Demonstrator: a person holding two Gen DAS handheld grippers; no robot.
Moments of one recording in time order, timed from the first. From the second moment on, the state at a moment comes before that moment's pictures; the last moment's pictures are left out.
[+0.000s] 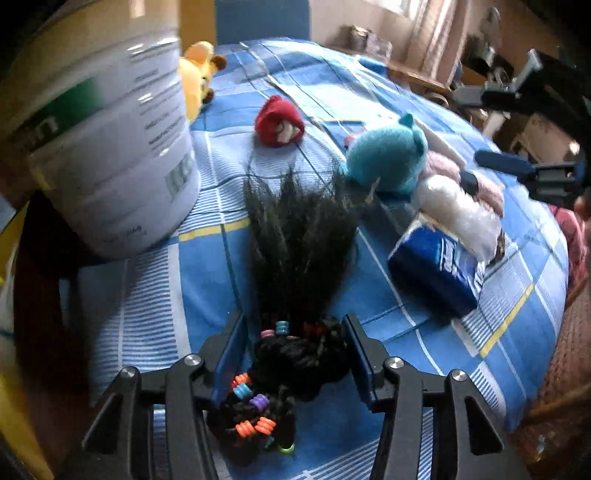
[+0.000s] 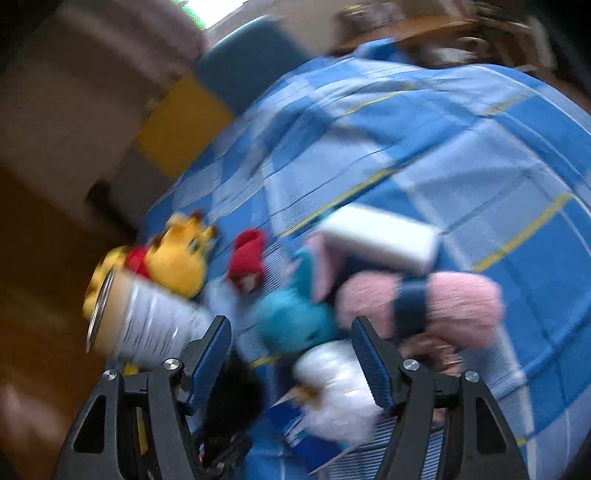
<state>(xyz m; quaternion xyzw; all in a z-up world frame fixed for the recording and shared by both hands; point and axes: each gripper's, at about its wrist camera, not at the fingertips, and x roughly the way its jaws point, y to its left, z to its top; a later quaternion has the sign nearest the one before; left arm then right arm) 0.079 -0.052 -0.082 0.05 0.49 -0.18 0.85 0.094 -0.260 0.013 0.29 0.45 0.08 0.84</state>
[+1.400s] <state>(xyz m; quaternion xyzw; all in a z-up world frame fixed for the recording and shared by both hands) 0.018 -0.017 -0.082 0.05 0.44 -0.18 0.88 0.175 -0.189 -0.037 0.11 0.56 0.00 0.82</state>
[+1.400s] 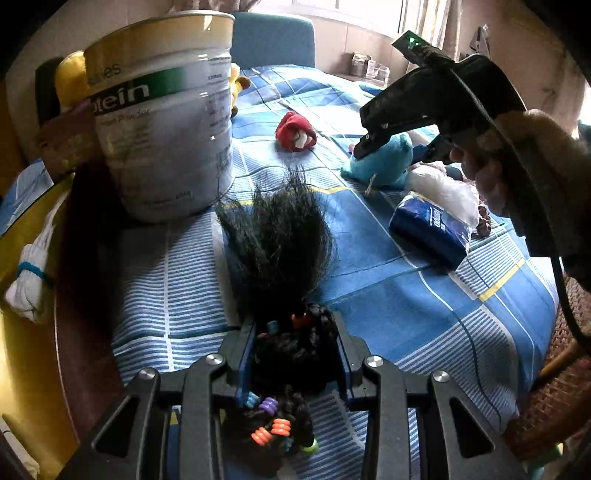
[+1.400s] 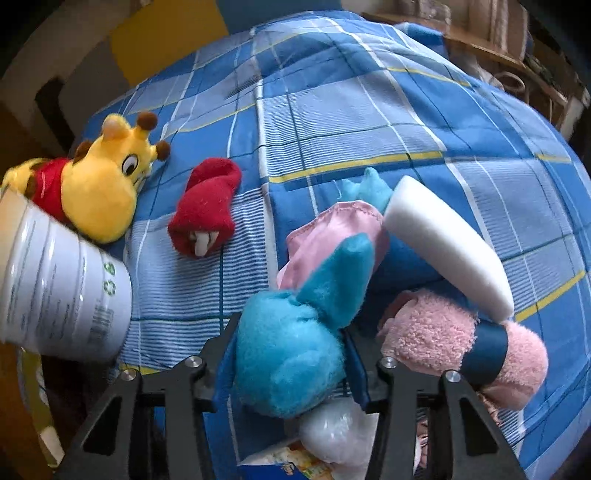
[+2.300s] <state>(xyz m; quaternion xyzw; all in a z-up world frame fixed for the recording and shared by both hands) -0.027 0.002 -0.059 0.05 0.41 -0.21 0.89 0.186 -0.164 0.007 0.03 0.54 -0.01 0.84</state>
